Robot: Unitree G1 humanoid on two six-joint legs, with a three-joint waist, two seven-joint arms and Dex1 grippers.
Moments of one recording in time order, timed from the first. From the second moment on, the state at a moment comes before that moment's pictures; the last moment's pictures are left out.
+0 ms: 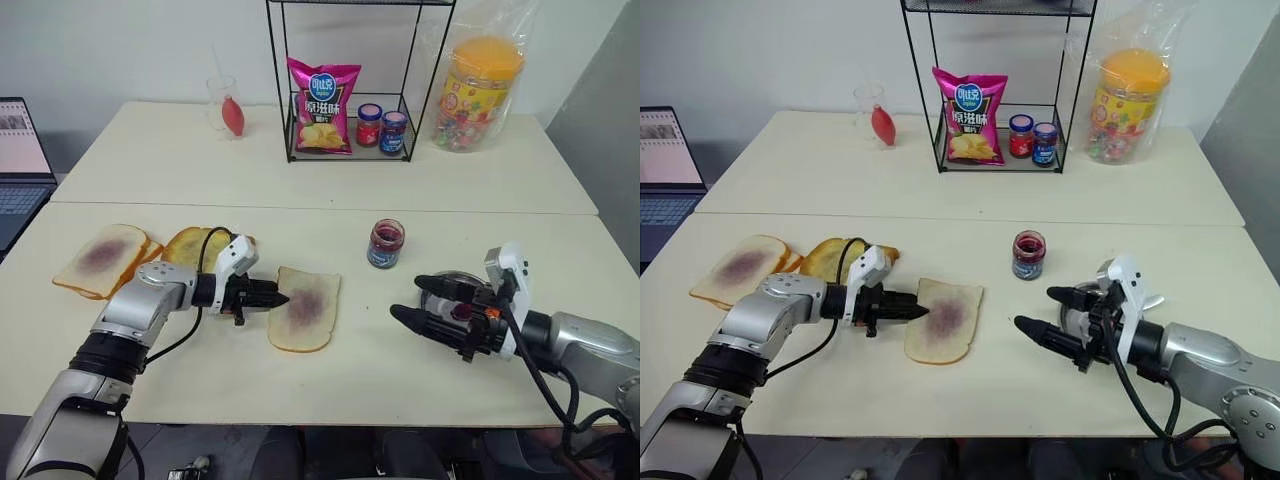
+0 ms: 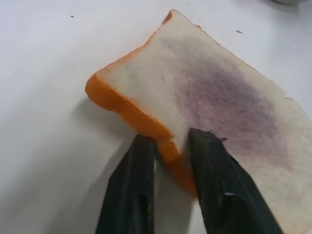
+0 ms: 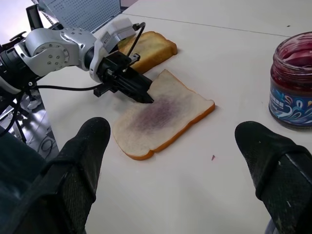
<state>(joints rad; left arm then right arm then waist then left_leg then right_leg) -0.53 0.78 -0.24 0.29 -0.39 0.47 -1.19 -0.05 -0.75 -0.22 -0.72 1.19 0.95 0.38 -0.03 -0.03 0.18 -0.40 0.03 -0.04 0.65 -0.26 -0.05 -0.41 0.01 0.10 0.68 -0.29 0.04</state>
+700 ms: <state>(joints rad) -0.71 0.77 -0.16 0.08 -0.38 0.44 -1.34 0.32 -0.63 -0.62 -0.55 1.29 0.88 0.26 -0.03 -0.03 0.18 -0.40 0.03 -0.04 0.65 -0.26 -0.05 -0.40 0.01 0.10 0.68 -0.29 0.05</state>
